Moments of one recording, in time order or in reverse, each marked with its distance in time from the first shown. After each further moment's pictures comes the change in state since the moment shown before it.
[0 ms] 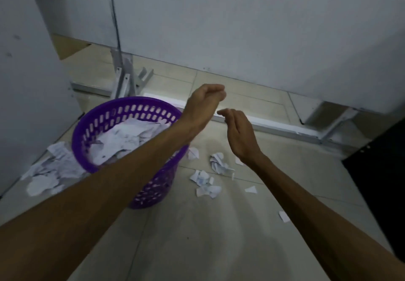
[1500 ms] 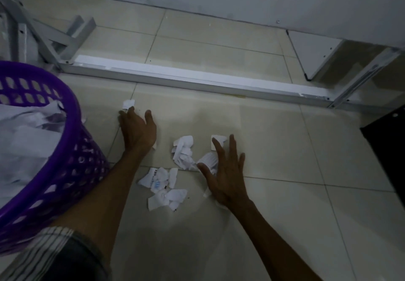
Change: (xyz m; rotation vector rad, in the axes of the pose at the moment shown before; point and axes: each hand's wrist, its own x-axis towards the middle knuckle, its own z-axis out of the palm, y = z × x) left_hand 0.110 -0.293 0.046 0.630 0.468 -0.335; right_hand -0.091 0.235 0.051 -0.240 -0.196 0.267
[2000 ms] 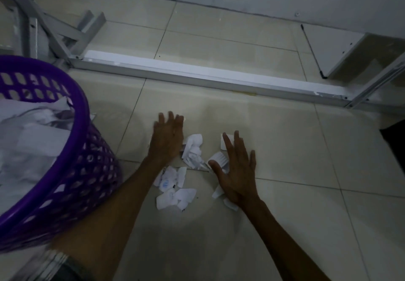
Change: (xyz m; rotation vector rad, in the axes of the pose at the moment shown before) left_hand -0.031 0.000 0.024 0.188 -0.389 0.255; right_hand 0.014 0.010 -0.002 -0.011 -0.026 0.001
